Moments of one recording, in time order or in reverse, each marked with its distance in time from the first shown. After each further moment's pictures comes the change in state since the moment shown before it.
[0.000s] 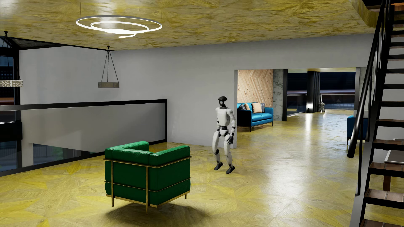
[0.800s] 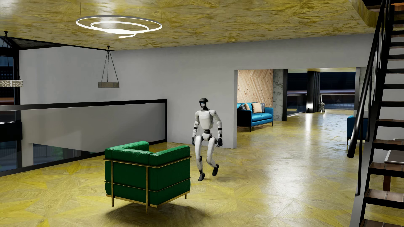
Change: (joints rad) body -0.258 -0.187 0.008 0.014 0.179 0.070 0.000 0.000 0.067 0.829 0.117 0.081 -0.195 0.045 0.011 -0.033 -0.017 0.000 0.000 -0.160 -0.071 0.067 -0.246 0.000 0.000 0.000 0.000 0.000 0.000
